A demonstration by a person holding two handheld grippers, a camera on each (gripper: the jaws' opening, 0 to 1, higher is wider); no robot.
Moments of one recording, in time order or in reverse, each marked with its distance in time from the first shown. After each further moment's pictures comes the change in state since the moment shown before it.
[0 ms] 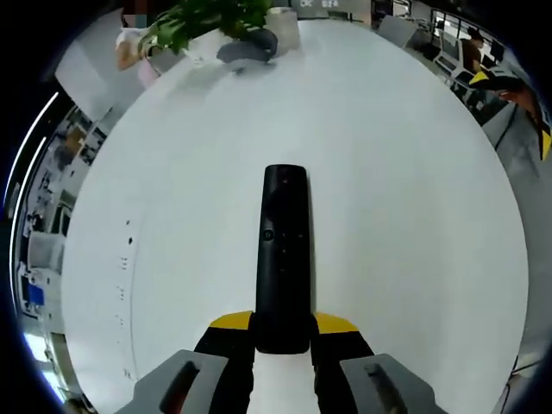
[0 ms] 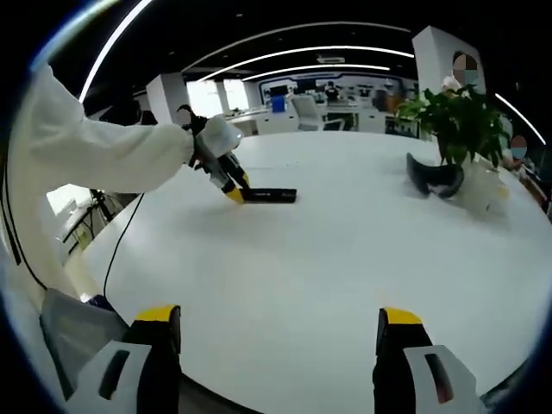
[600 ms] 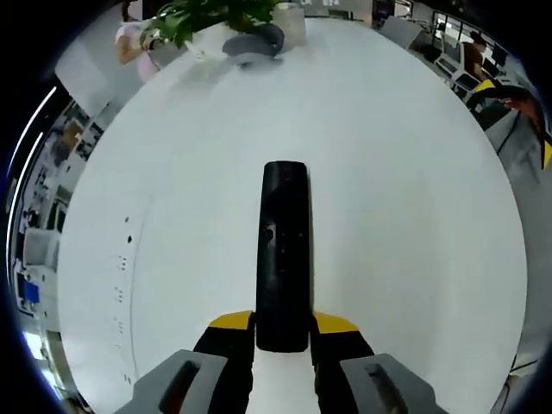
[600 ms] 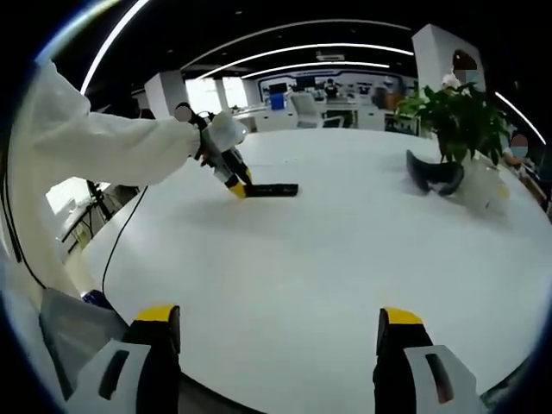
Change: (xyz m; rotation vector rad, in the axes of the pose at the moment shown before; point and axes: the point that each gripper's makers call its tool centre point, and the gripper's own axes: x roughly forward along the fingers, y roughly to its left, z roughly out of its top) left arm 0.005 0.008 -0.001 -0.027 0.005 -0.017; right arm 0.001 0.000 -0.002 -0.001 0.011 -0.005
